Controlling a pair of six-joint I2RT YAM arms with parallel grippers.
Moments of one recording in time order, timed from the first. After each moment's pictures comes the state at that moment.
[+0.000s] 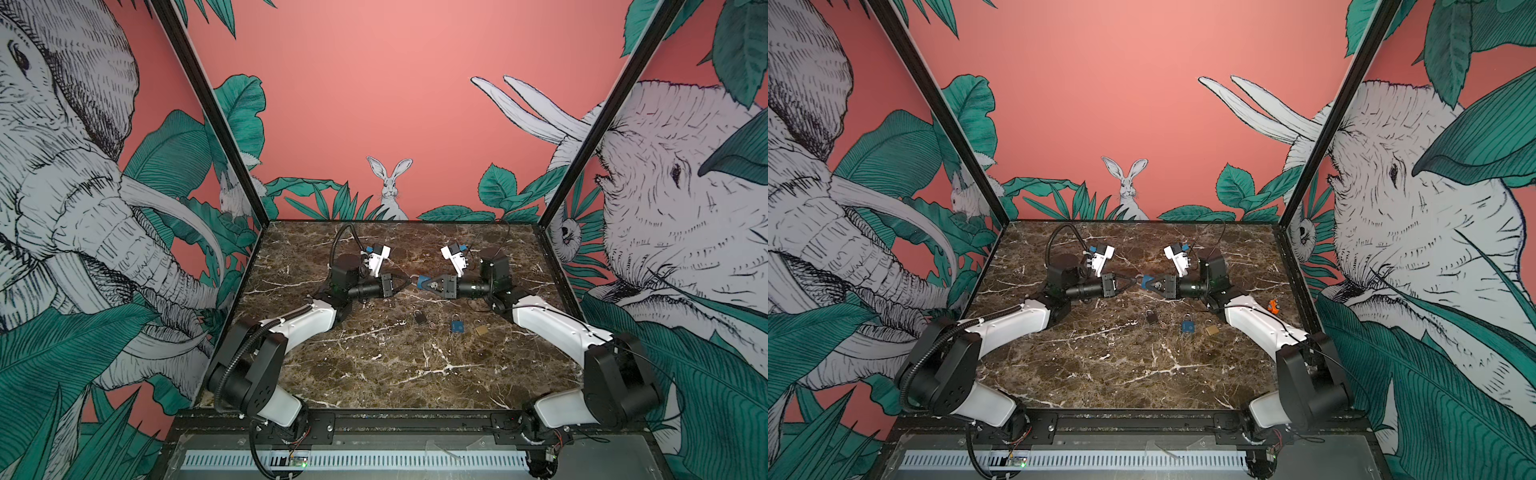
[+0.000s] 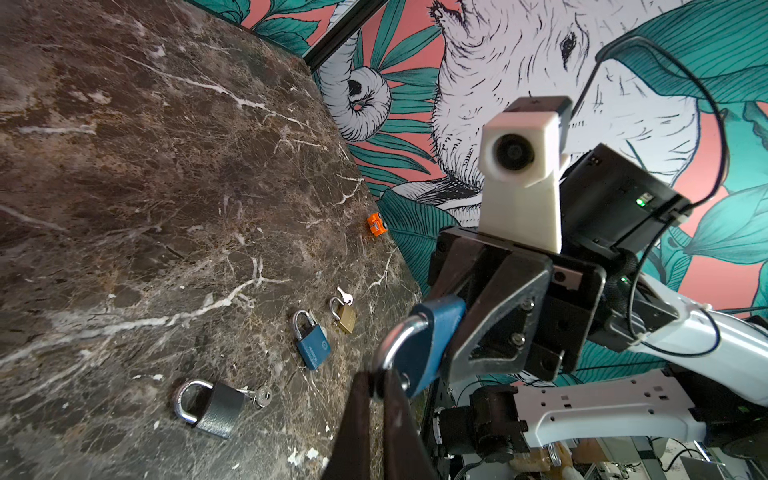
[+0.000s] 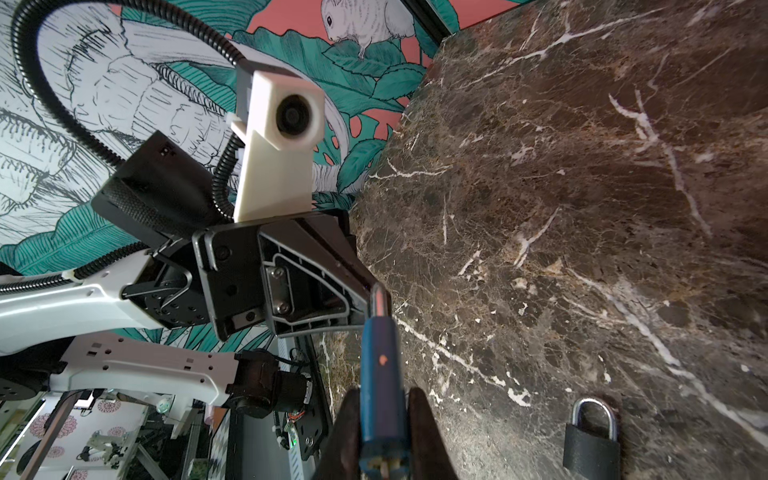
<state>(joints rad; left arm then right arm) -0.52 1.48 0.80 0.40 0.75 -0.73 0.41 1.41 0.87 0.07 -0.87 0.51</state>
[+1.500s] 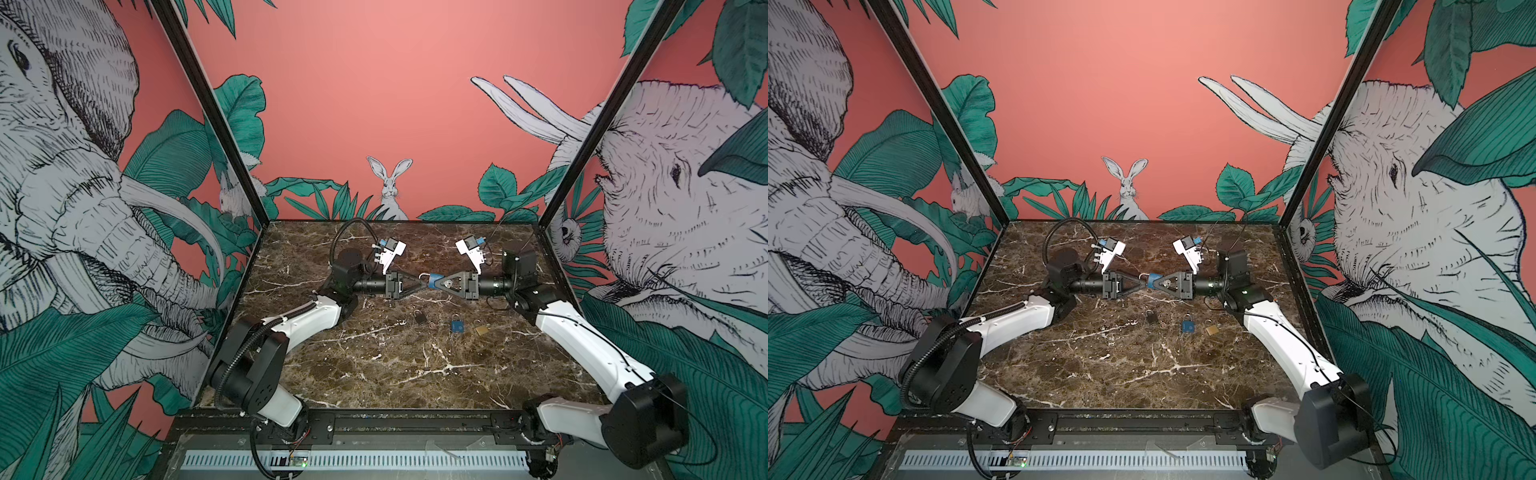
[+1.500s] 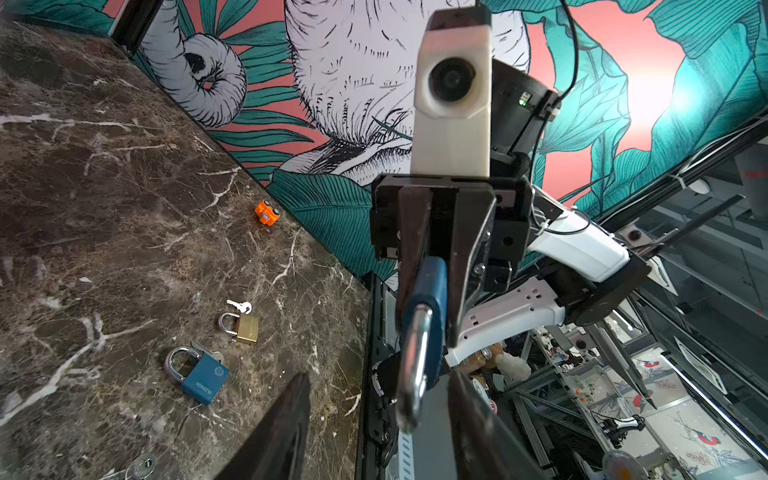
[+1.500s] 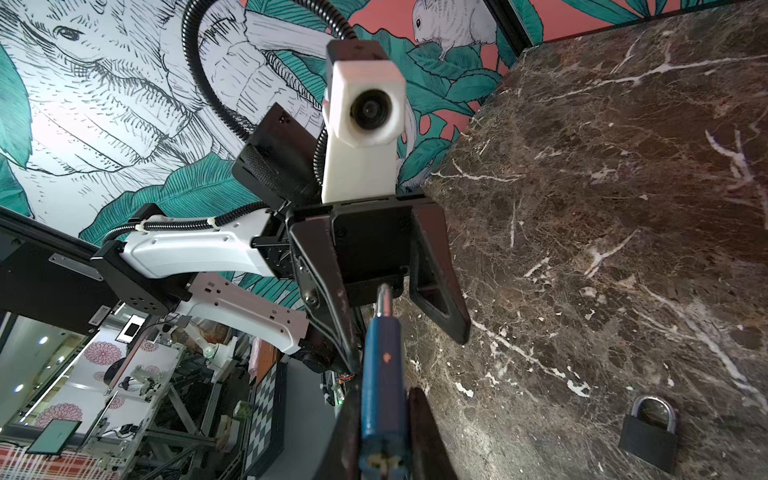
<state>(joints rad) -0.56 1.53 0.87 0.66 1.08 -0.79 0.35 1.24 0.95 -0.13 -1.08 0.43</state>
